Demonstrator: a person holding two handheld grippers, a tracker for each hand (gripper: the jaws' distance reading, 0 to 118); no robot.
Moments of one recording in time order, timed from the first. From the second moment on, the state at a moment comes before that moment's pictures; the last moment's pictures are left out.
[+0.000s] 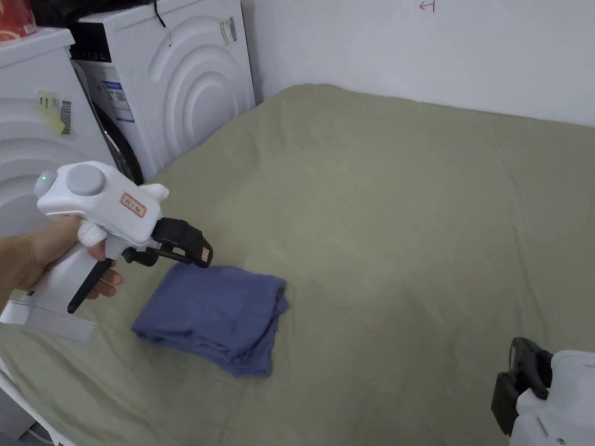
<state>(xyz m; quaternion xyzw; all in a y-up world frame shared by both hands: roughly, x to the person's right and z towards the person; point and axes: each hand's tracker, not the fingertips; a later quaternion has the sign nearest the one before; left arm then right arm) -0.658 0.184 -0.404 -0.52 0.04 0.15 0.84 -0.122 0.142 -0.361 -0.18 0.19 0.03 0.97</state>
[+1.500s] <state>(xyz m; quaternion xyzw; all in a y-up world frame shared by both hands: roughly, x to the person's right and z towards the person) -0.037 0.288 -0.249 -0.11 0.02 0.02 0.99 0.209 0.277 -0.250 -0.06 0.02 0.00 1.00</state>
